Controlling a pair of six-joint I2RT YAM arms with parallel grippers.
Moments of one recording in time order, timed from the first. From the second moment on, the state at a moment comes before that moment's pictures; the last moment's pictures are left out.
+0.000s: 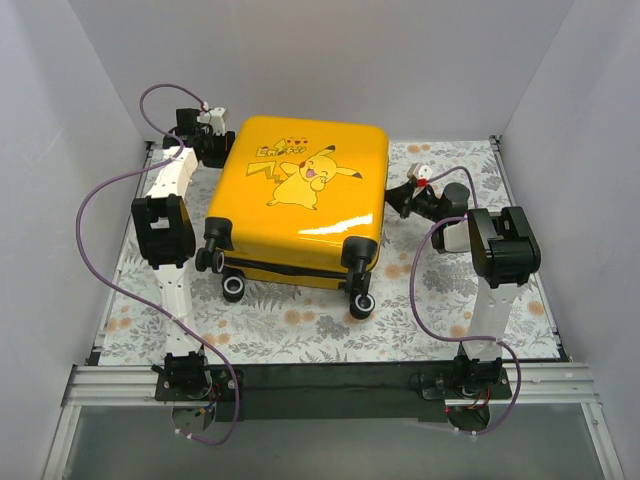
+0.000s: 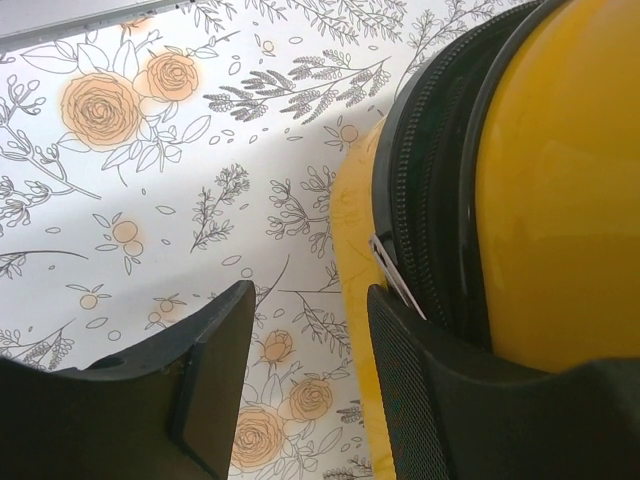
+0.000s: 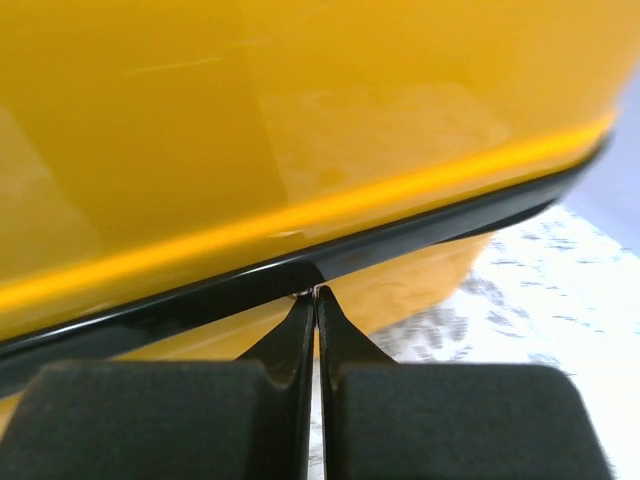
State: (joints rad) left arm 0.03 2.37 2.14 -0.57 0.43 0.12; right arm 0.11 2.01 0.87 1.19 -0.94 -0.05
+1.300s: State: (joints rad) left arm -0.02 1.95 1.89 -0.78 0.44 0.19; right arm 0.09 1.55 0.38 1.11 -0.61 -0.17
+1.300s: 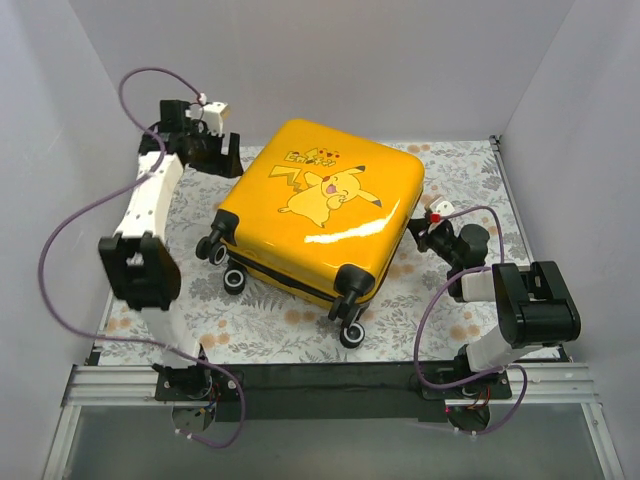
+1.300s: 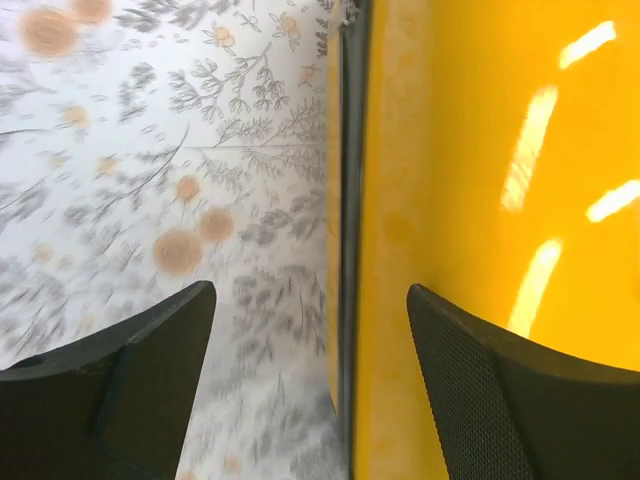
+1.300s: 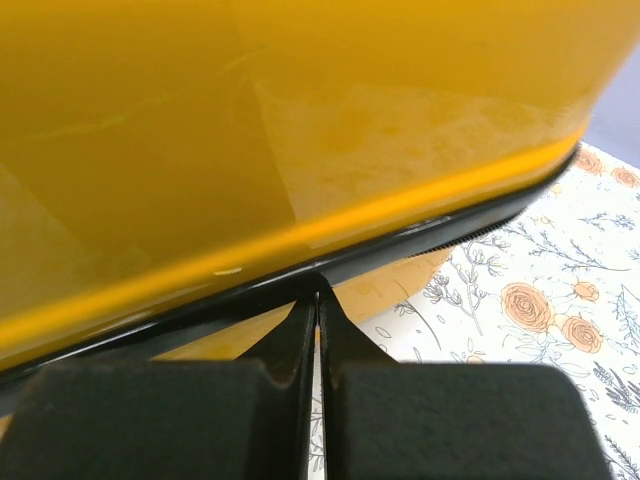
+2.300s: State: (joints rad) left arm -0.06 1.29 1.32 -1.04 0.28 0.44; right arm 0.11 1.48 0.39 0.97 -0.61 -0.20
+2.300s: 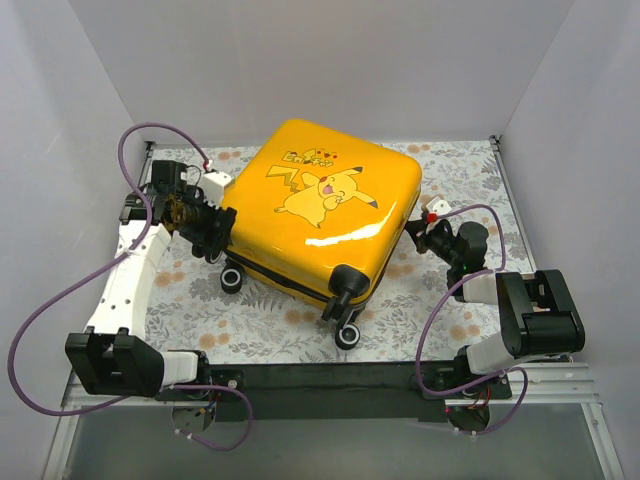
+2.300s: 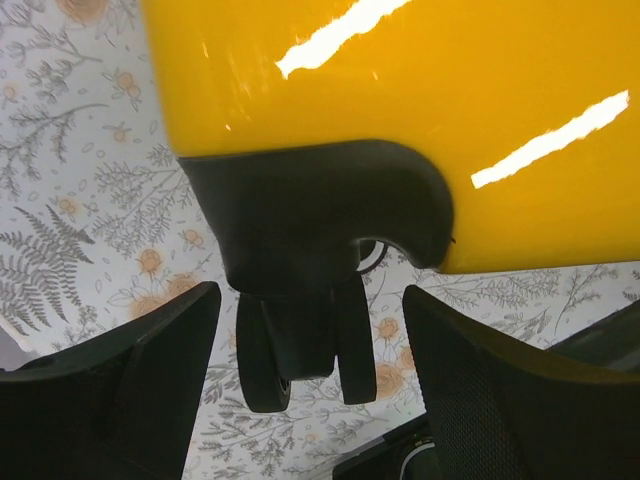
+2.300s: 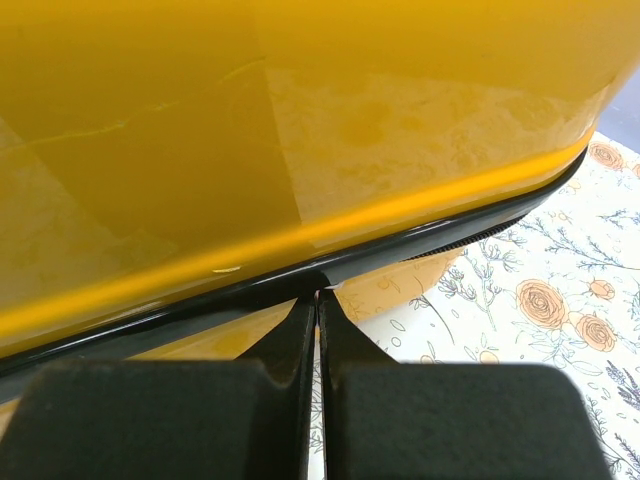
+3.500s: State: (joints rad) left arm 0.03 1.81 1.81 -0.74 0.37 0.35; right arm 0.49 1.36 0.39 0.79 -0.04 0.00
